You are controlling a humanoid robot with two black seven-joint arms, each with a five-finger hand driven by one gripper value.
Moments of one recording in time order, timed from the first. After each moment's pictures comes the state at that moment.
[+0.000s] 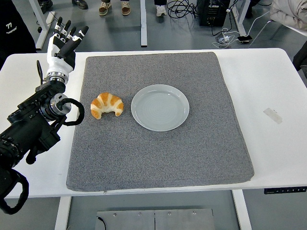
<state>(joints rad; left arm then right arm) -0.98 0.03 -0.65 -0.30 -0.04 -0.11 -0.57 -0.08 0.00 0.09 0.15 -0.09 -0.05 0.23</state>
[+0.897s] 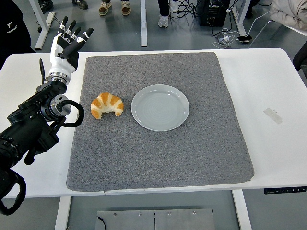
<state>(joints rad) -0.98 0.04 -0.59 -0.32 -0.04 -0.13 -0.57 -0.08 0.00 0.09 0.15 -0.09 -0.05 0.23</state>
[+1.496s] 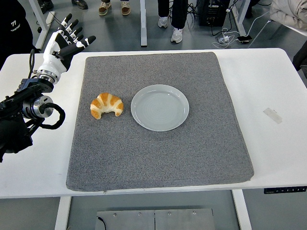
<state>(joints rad) -1.02 0.25 -0.23 -0.51 -0.04 -0.11 -0.56 -0.08 0.00 0.09 0.15 -0.09 -0.05 0.23</state>
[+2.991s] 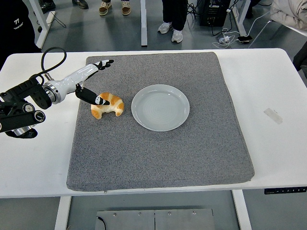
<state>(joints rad) -1.24 0.58 0.28 -1.21 0.72 0.37 -0.19 -0.08 0.00 0.09 0.15 -0.09 -0.05 0.23</state>
